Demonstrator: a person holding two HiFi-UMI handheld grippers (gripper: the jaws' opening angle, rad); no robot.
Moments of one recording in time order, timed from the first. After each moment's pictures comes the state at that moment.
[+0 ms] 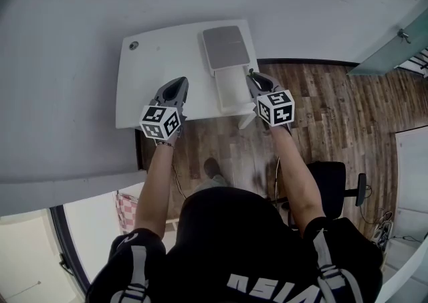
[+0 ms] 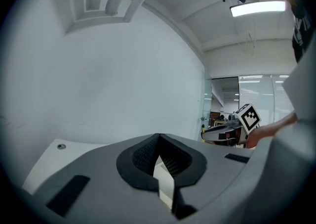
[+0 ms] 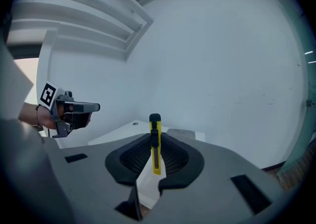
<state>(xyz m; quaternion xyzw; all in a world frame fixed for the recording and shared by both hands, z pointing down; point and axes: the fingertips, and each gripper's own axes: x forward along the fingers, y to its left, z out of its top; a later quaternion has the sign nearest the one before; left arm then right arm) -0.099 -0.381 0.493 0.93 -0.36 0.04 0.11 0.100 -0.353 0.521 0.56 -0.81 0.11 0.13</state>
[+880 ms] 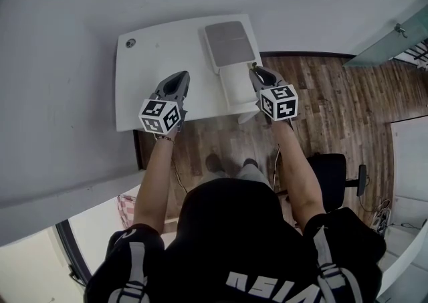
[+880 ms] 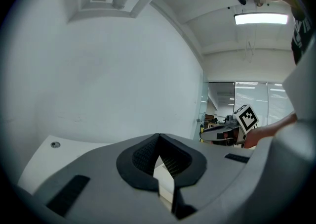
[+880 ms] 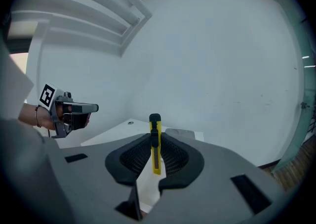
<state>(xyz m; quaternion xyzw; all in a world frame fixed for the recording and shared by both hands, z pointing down) -0.127 -0.428 0.509 0.94 -0.32 0.03 0.13 0.075 -0.391 0.527 0.59 -0.79 0.12 0.14</state>
